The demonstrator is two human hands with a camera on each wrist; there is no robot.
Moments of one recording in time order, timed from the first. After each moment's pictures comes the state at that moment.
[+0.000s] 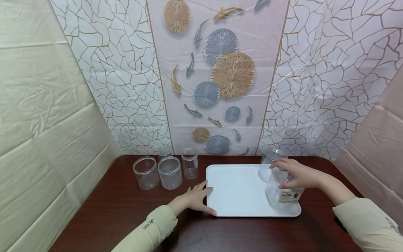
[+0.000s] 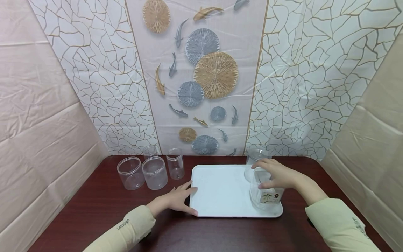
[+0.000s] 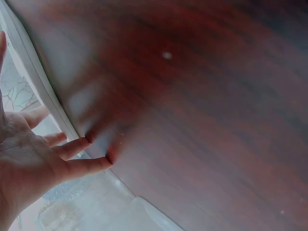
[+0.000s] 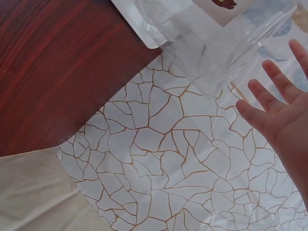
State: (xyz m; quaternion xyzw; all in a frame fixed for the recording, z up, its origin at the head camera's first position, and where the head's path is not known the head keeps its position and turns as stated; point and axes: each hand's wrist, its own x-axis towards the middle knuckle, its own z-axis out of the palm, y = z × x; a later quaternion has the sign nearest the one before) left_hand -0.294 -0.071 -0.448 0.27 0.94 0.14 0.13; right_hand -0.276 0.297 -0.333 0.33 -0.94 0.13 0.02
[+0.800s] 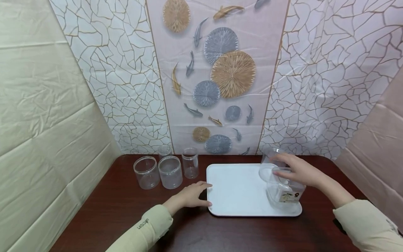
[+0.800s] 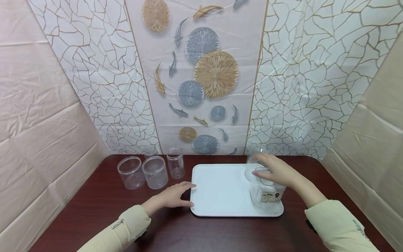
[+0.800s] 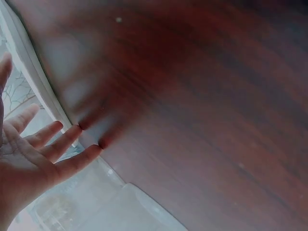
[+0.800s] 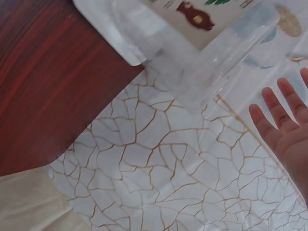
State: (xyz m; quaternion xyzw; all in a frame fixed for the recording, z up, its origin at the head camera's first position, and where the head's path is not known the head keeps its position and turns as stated) left_hand -0.302 -0.085 -0.448 0.30 0.94 0.15 0.08; right_hand -0.272 0.281 -0.327 0.31 -0.93 0.17 0.11
